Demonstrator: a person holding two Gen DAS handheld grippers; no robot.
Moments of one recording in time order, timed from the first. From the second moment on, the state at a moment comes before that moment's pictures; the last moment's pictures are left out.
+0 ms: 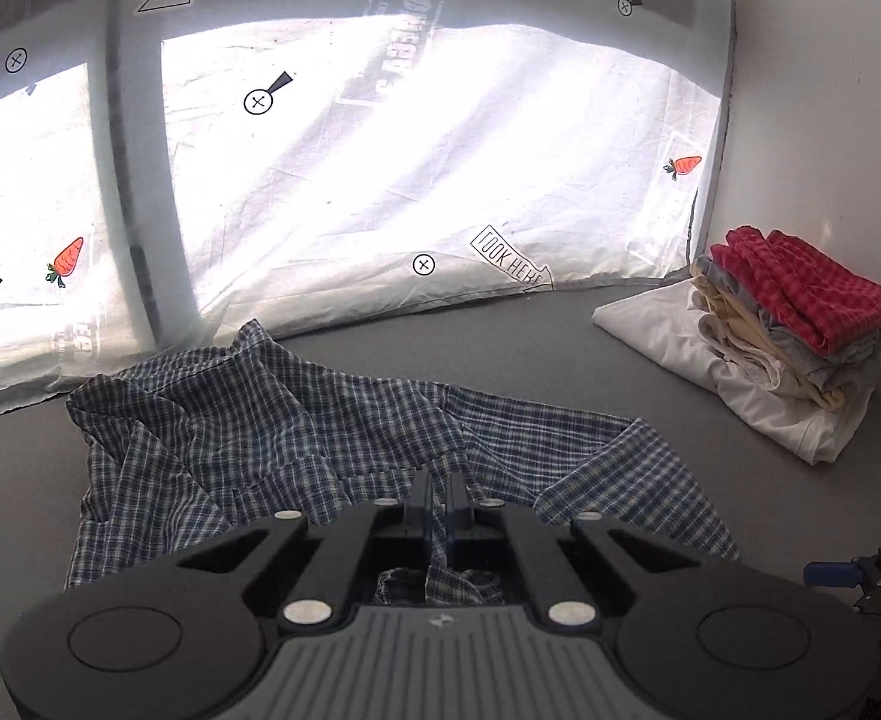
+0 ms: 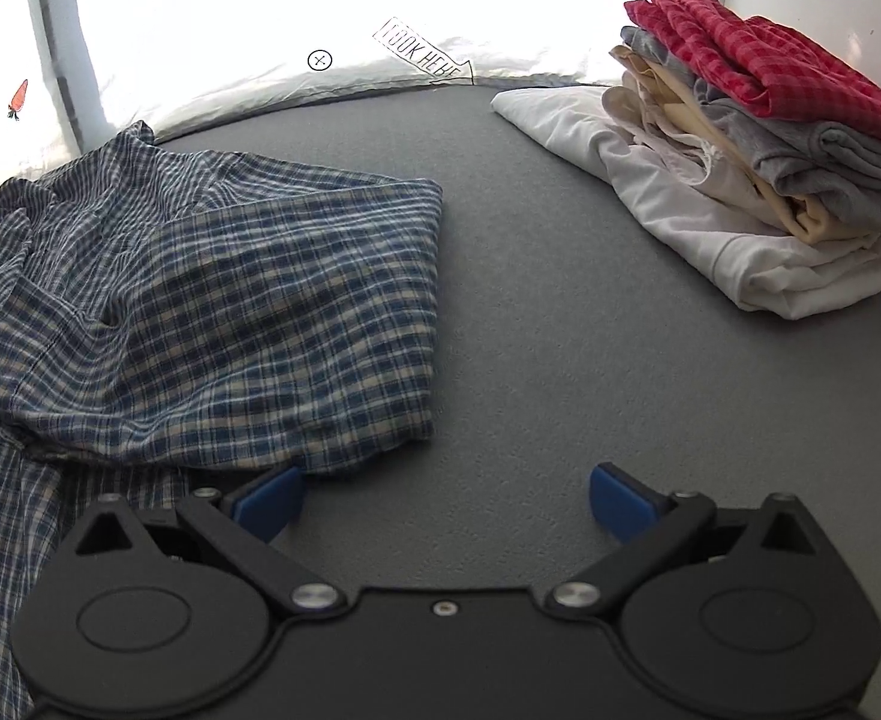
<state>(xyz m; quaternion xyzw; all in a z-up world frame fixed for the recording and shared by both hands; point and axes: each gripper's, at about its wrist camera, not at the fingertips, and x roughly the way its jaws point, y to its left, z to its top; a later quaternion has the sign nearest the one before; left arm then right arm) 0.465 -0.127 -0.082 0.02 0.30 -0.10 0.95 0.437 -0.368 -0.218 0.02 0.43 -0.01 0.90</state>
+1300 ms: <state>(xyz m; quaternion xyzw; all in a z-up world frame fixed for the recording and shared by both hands) 0.454 -0.077 -0.072 -0.12 0.29 -0.07 0.95 0.426 -0.339 -0.223 0.00 0.42 0.04 0.91</state>
